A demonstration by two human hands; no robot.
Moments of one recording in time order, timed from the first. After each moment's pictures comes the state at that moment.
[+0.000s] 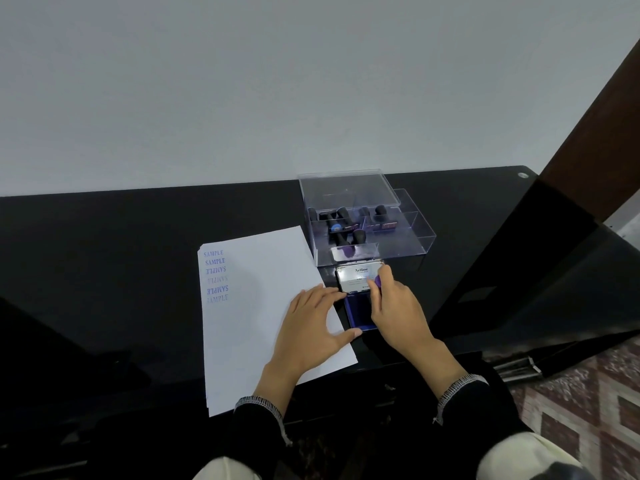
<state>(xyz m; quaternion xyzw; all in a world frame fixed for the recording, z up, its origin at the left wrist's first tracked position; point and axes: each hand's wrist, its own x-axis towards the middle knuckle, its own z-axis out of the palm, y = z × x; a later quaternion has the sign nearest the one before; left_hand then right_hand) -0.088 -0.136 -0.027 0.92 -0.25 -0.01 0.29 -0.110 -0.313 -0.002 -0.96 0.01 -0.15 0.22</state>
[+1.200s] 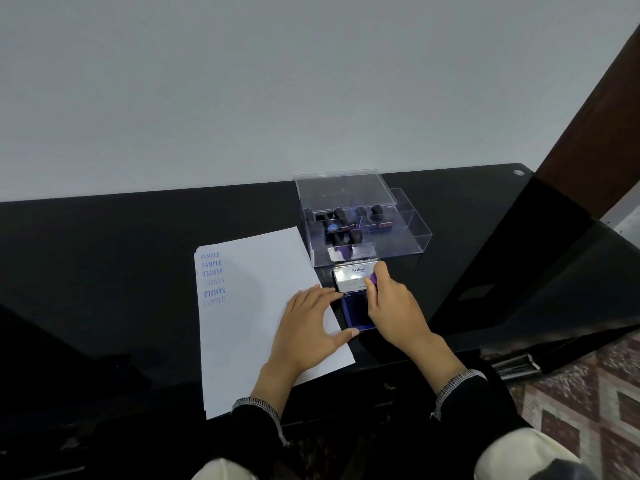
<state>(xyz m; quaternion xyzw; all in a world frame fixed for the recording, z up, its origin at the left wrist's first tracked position) -0.087 -0.136 -0.027 0.92 -0.25 -0.01 0.29 -0.109 -0.313 0.007 -0.97 0.02 -0.11 0.23</state>
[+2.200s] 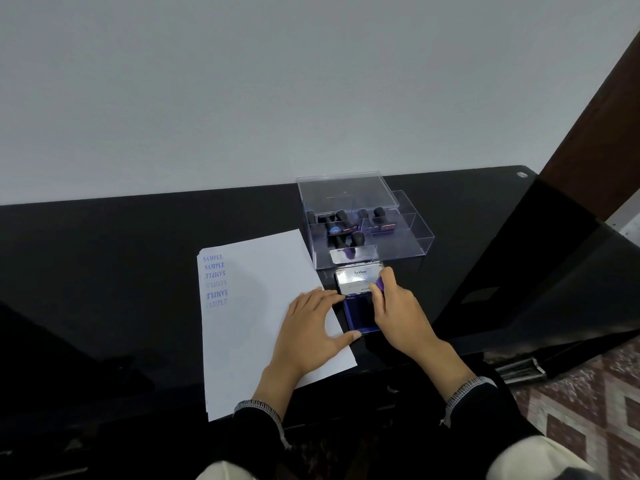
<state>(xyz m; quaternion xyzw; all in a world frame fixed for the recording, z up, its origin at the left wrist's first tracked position) -0.088 -0.136 -0.027 0.92 -0.25 -0.01 0.29 -0.116 -0.319 0.006 -0.95 0.01 -0.10 0.29</state>
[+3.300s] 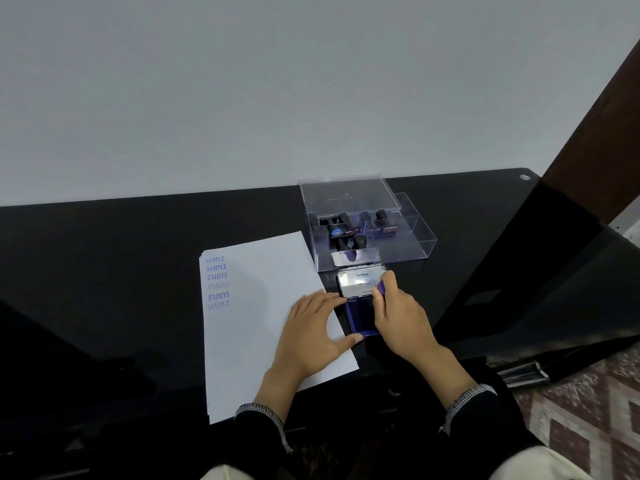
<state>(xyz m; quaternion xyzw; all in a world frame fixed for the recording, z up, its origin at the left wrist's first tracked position) -0.089 -0.136 -0.025 0.92 -0.25 0.00 0.30 -0.116 -0.317 0.002 -0.96 0.02 -0.12 0.24</state>
